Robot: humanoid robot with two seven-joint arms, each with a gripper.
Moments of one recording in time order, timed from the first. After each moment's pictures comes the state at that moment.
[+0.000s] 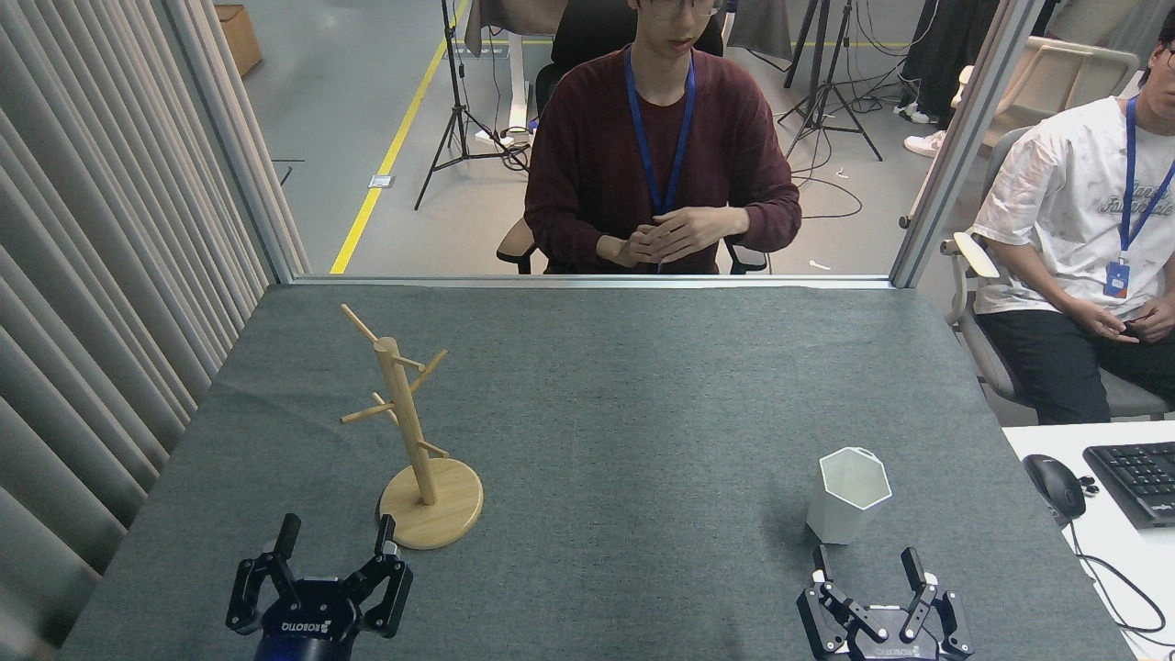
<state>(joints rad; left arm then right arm) 0.17 0.09 -0.08 -1.70 -1.40 0.06 0.23 0.15 -0.01 -0.08 -1.48 1.46 -0.08 -0.30</state>
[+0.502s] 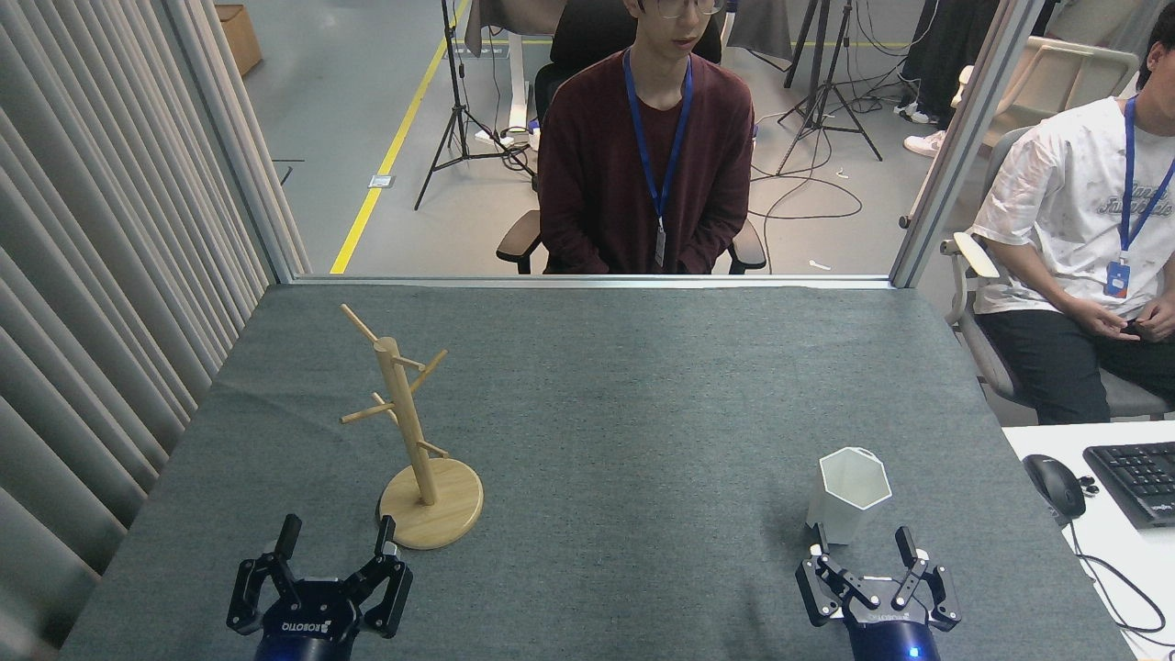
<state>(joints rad) 0.17 0.09 -0.08 -1.69 -1.40 0.05 0.24 0.00 -0.03 -0.09 -1.27 1.47 -0.08 -0.30</state>
